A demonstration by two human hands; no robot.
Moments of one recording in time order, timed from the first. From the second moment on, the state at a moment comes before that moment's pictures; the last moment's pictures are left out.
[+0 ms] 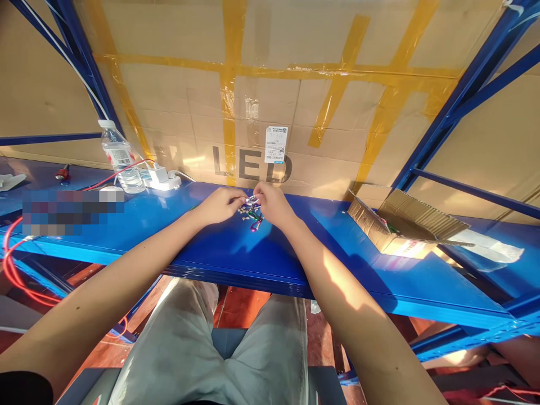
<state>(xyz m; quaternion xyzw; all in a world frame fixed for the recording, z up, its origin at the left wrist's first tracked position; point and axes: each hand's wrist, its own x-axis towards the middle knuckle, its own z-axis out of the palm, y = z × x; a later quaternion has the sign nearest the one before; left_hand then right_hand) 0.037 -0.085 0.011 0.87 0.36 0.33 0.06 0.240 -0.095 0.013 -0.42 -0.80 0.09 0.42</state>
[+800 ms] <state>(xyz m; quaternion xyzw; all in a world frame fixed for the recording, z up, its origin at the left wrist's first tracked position) 0.023 -0.050 0.002 0.77 0.41 0.43 0.22 0.249 -0.082 0.014 -0.51 -0.62 0.34 0.49</state>
